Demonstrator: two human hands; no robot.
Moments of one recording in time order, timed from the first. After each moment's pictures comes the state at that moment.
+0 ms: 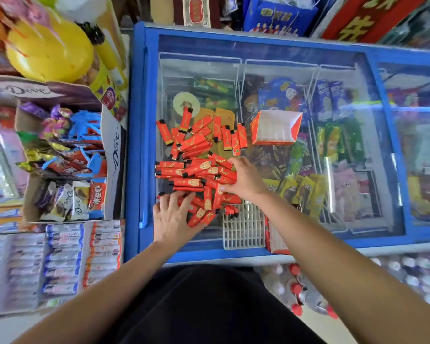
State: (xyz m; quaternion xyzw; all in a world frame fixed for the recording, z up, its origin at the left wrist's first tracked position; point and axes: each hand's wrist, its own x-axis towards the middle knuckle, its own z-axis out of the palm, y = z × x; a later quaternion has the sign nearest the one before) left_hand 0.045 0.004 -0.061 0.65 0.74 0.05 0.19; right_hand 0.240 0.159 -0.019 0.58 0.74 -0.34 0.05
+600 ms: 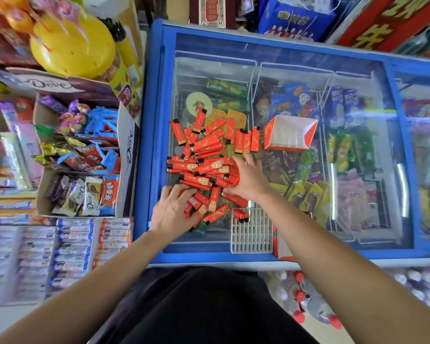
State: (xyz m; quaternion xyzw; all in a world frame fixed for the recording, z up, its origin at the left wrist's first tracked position) left_hand 0.011 0.020 -0.055 0.64 0.72 0.13 0.23; right_hand 0.212 0.168 -0.015 0.57 0.76 -0.29 0.12
